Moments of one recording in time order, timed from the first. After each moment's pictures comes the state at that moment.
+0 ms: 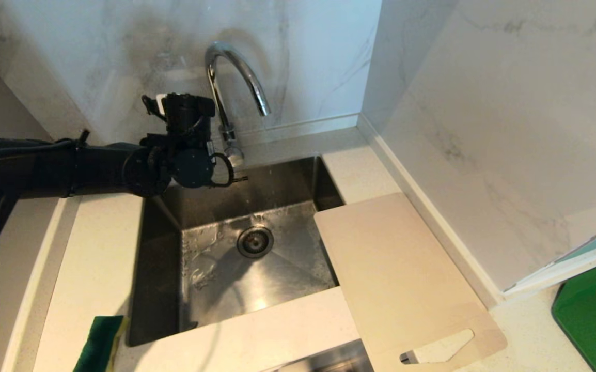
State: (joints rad) left arm -0.49 2.17 -1.86 -0.10 0.96 -0.21; right arm 0.00 0.00 0.00 -0.01 0.00 0.01
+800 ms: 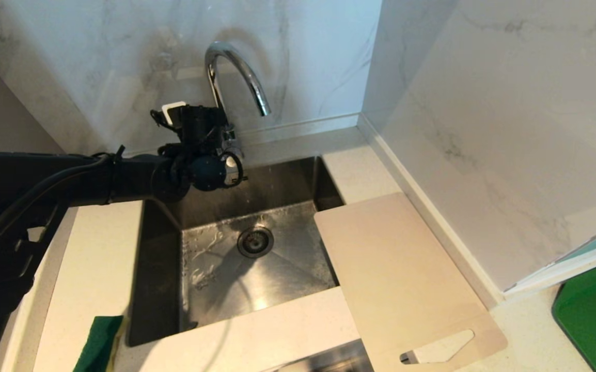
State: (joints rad) left arm -0.48 2.28 -1.97 -0.17 0.96 -0.33; right arm 0.00 0.00 0.00 0.00 0.00 0.01
